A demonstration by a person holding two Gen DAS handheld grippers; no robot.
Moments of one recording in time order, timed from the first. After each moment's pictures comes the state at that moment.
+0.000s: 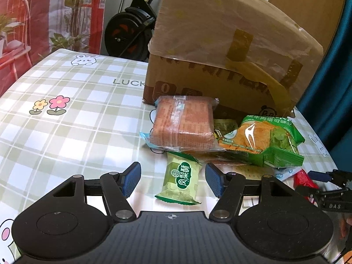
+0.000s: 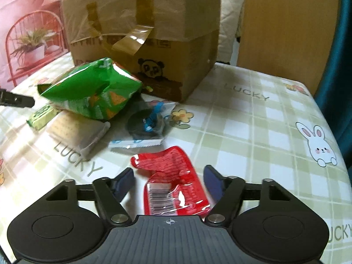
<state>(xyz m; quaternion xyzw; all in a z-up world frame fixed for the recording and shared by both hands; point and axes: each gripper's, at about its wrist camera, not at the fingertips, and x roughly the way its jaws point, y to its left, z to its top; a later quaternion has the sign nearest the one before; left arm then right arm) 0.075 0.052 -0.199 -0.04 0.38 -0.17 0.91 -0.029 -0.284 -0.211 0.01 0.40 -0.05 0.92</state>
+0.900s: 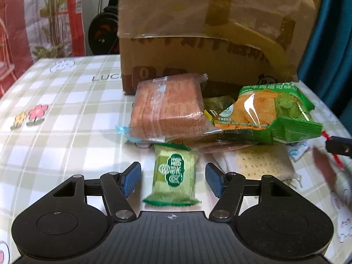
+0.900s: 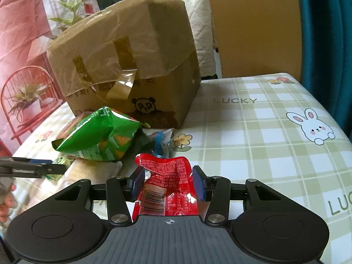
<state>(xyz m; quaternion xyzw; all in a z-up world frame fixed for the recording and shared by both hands) 0.088 0.022 -0.227 0.05 0.38 -0.19 0.90 -0.050 -0.289 -0.192 0.13 0.32 -0.07 0.94</state>
